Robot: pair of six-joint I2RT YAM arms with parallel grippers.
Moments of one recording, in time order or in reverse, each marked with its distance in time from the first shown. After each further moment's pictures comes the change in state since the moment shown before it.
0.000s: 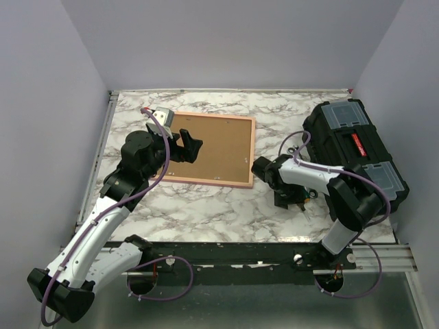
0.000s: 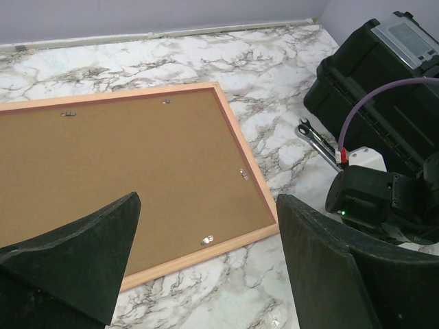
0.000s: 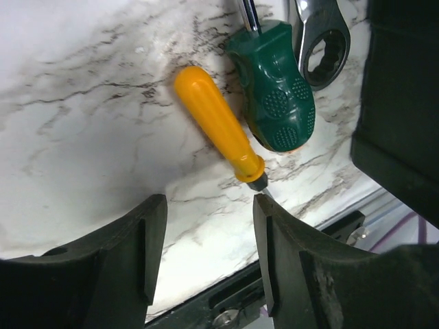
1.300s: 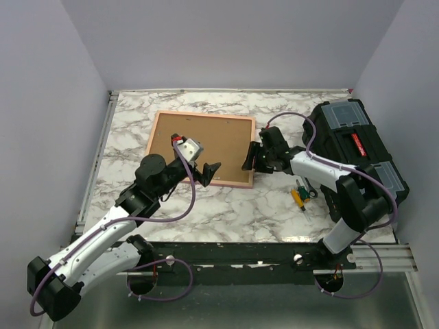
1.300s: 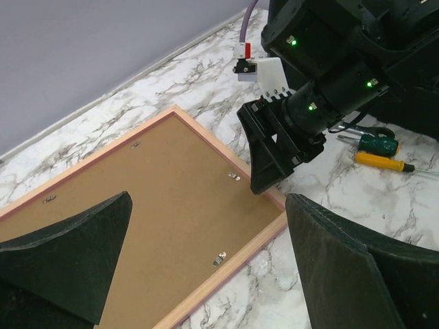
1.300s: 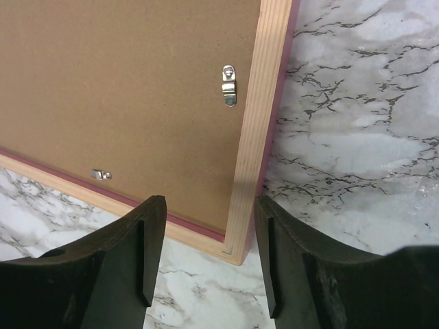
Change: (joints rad) left arm -0.208 -0.080 -0.284 0.340 0.038 0.357; right arm -0.145 -0.056 0.027 0.834 -0.569 -0.200
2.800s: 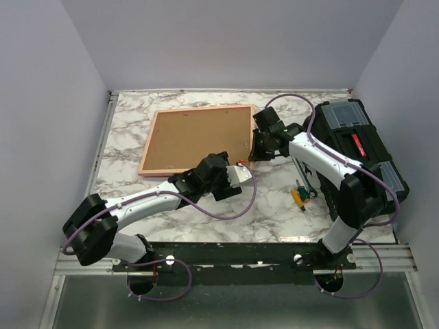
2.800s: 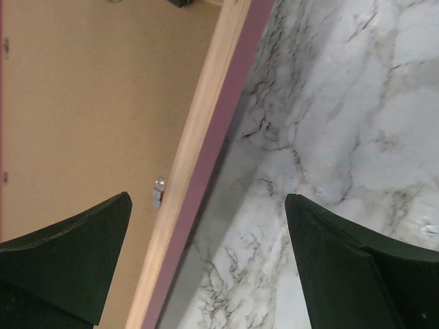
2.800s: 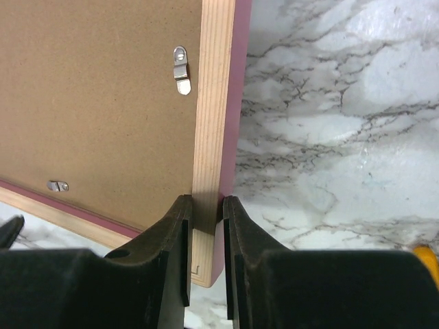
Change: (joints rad) left arm -0.206 0.526 0.152 -0.227 -0.193 0.417; right arm 0.023 0.054 0.360 -0.428 0.116 -0.018
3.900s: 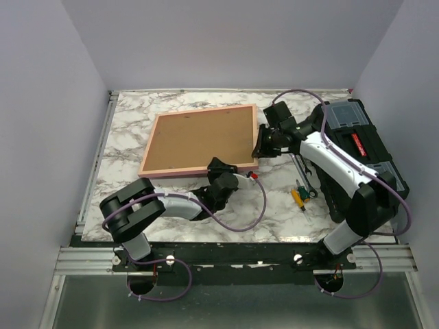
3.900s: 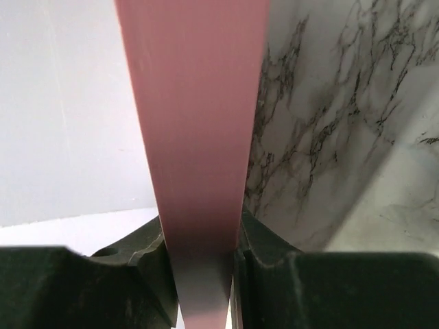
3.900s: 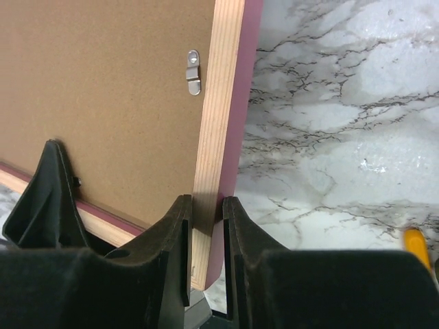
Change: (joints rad) left arm -0.132 0.341 -0.142 0.701 -0.701 0.486; right arm -0.039 -0.089 0.013 -0.065 -0.079 -0.016
